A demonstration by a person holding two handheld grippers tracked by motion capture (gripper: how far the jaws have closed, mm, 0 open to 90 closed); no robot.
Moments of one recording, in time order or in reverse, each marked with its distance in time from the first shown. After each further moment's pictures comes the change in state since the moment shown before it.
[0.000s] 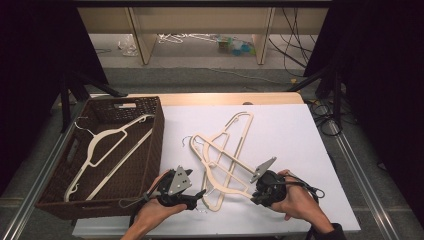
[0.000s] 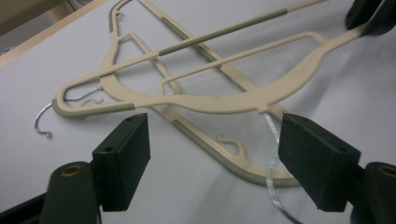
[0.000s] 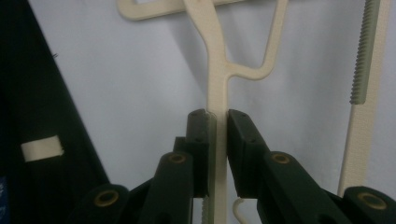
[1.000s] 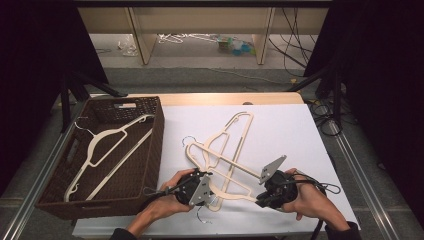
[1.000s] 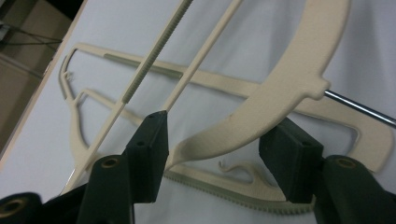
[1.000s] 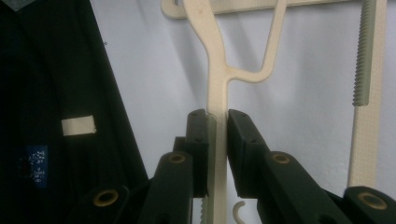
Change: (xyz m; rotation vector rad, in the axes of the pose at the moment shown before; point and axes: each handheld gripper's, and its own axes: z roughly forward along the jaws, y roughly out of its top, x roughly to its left) left arm -0.009 0.008 0.039 -0.006 -0.113 0.495; right arm -0.005 -0.010 -0.019 -0.038 0.099 -0.073
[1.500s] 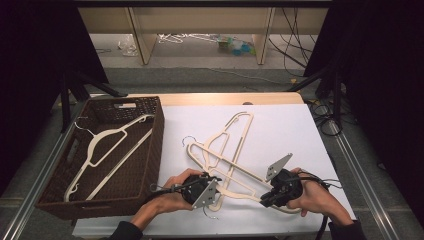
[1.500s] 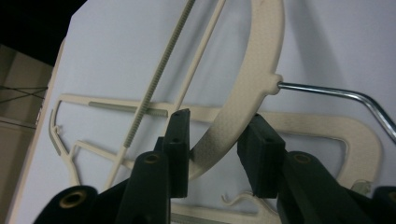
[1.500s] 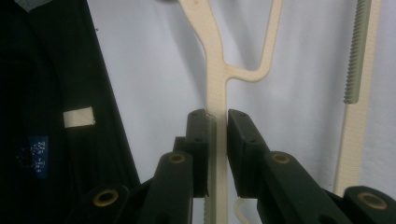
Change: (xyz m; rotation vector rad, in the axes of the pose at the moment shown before) left arm 0.004 0.018 0.004 -0.054 -0.062 0.229; right arm -0.023 -0.018 0.008 -0.022 0.073 0.018
